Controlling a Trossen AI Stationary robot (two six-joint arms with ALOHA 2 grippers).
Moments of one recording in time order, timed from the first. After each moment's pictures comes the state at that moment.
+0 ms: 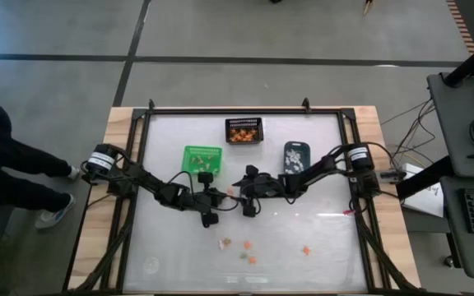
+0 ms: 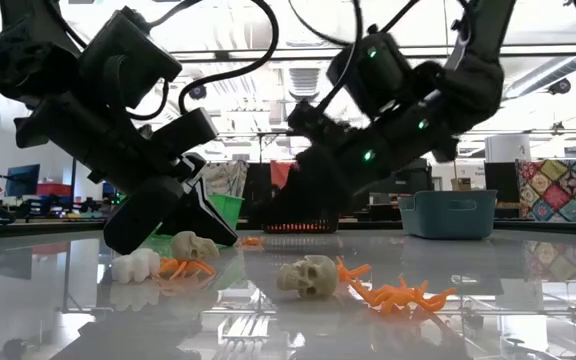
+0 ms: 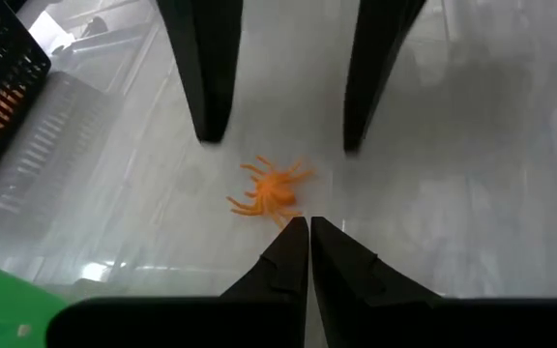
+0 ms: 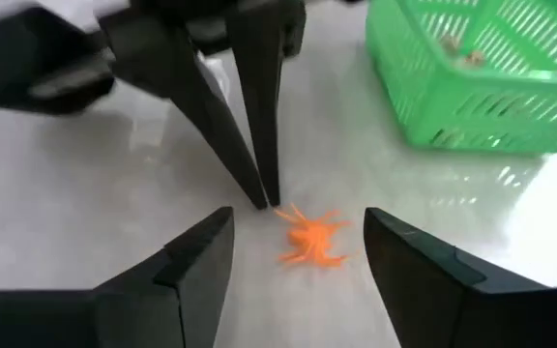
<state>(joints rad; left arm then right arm) -0.26 1.79 0.57 0.50 -0.51 -0.04 0.07 2.03 0.88 0.69 0.16 -0.01</state>
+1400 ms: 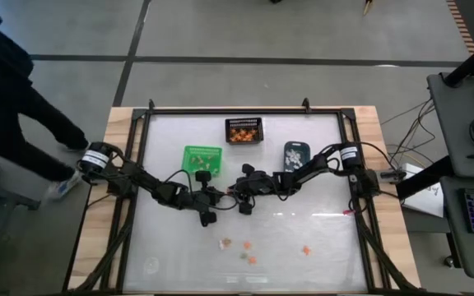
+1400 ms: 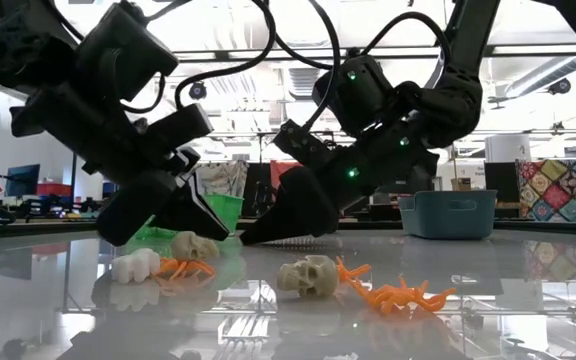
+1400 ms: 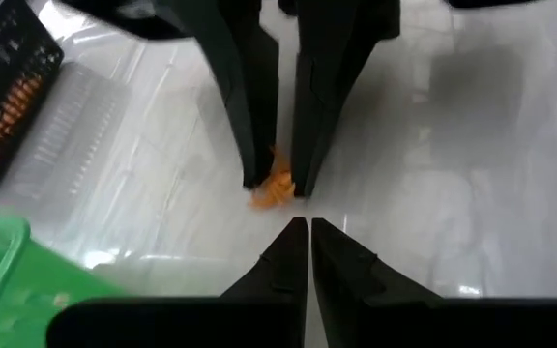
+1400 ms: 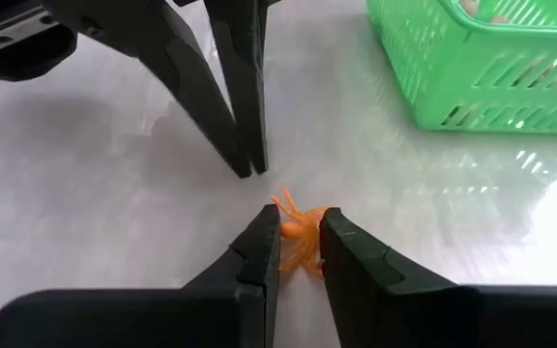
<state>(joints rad) -0.26 1.74 0.56 0.42 -0.52 -0.05 0.02 2.13 0.94 0.68 0.10 0.00</state>
